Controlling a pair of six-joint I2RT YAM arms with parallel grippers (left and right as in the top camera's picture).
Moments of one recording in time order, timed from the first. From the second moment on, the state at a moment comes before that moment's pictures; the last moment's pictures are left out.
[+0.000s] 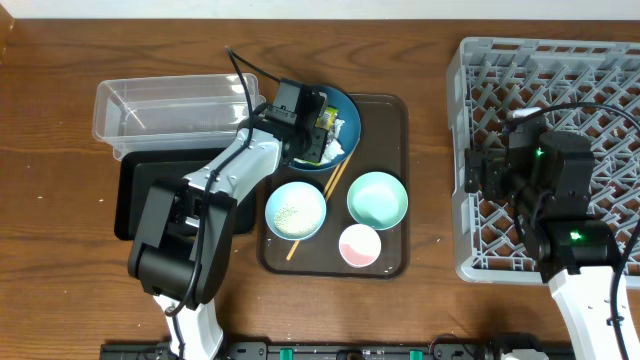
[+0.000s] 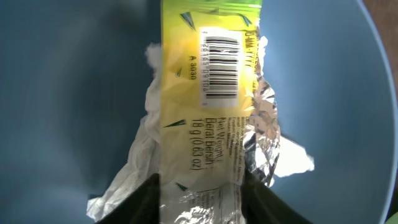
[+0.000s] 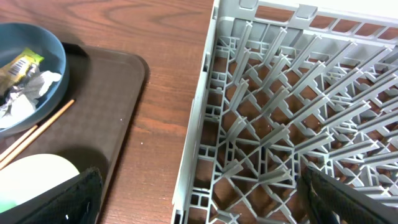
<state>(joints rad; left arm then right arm) -0.36 1.95 1.26 -0.38 0.14 -0.09 0.05 1.05 0.87 -0.49 -0.03 -0.07</state>
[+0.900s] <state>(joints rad) -0.21 1.60 1.27 -0.38 -0.04 -0.08 0.05 1.05 0.87 -0.49 -0.03 -0.07</state>
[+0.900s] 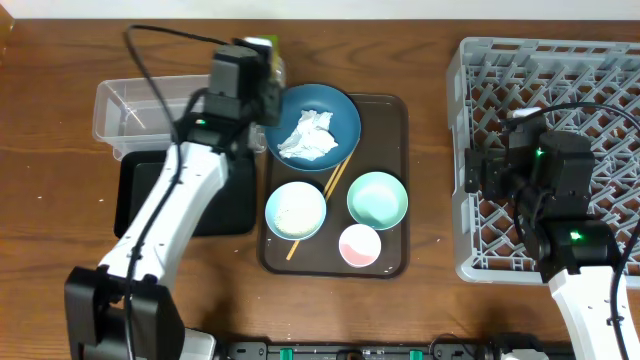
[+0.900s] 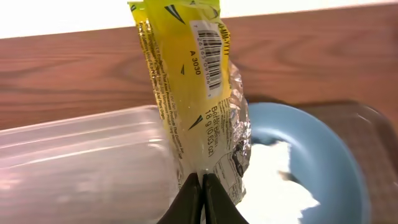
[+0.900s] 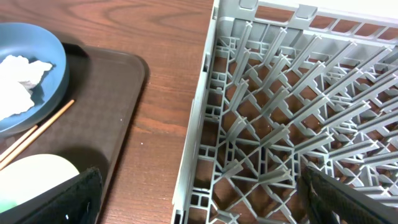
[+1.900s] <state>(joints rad) -0.29 1.79 1.27 -0.35 0.13 -0.09 0.05 1.05 0.87 -0.49 -0.03 -0.07</state>
